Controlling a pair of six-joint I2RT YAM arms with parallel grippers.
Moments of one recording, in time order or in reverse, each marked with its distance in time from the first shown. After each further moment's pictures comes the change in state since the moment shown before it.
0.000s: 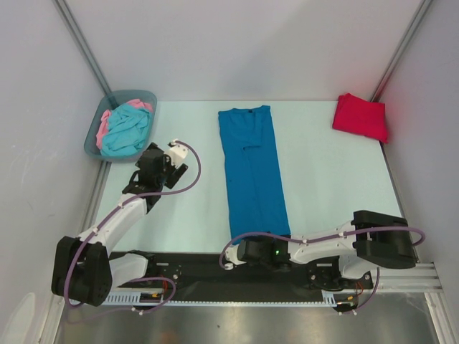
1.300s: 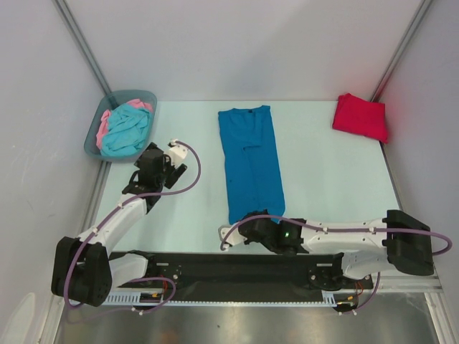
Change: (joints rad) left arm 0.000 -0.003 0.000 0.000 -0.024 0.024; right arm -0.117 -0.153 0.107 -0.014 0.029 -0.221
